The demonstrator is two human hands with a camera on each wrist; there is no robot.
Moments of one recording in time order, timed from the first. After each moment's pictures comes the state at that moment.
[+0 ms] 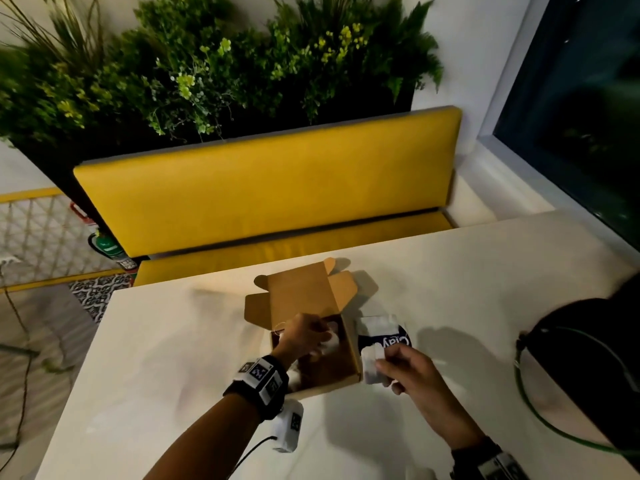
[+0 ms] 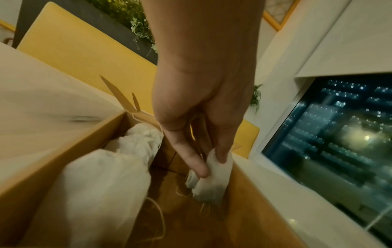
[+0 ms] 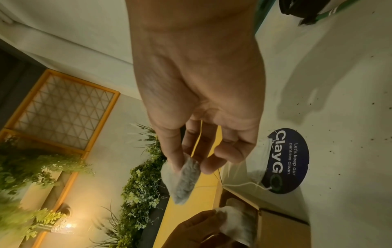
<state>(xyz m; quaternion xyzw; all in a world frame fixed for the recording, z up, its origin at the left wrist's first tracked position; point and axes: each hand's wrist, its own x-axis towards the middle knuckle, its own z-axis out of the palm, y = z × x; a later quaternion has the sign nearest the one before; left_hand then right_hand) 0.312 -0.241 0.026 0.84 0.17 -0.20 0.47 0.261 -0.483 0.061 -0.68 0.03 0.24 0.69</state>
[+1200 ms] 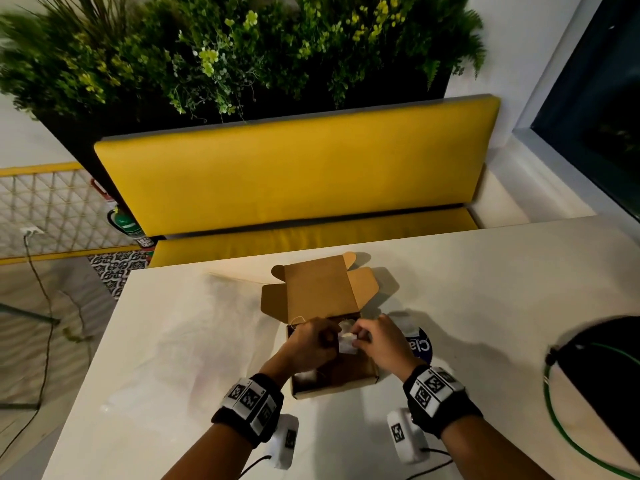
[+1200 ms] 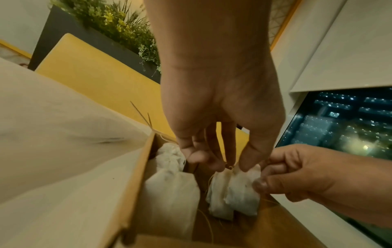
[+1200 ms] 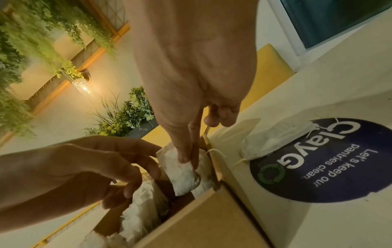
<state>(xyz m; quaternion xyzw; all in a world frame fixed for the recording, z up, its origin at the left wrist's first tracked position) 0.292 -0.213 0.009 0.93 -0.04 -0.12 0.34 0.345 -0.402 -0.011 -0.91 -0.22 0.16 0.30</state>
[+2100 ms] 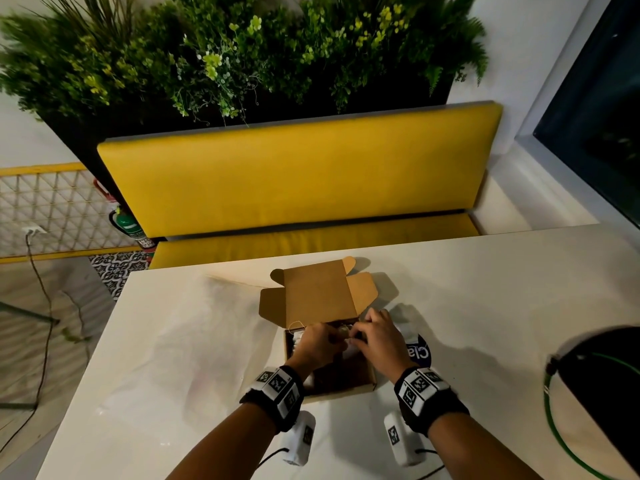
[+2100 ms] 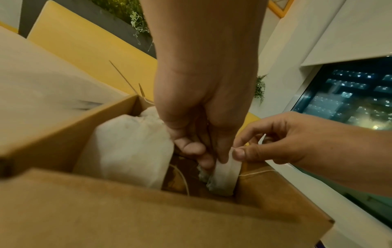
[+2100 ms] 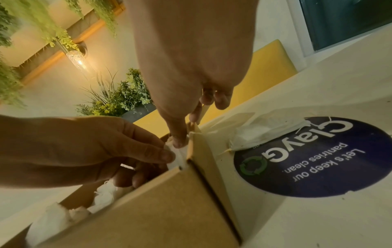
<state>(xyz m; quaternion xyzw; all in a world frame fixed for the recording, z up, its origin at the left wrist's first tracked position) 0.313 -0.240 -0.004 0.93 0.07 -0.16 0.33 0.349 -0.400 -0.007 -0.94 -0.25 0.08 0.23</state>
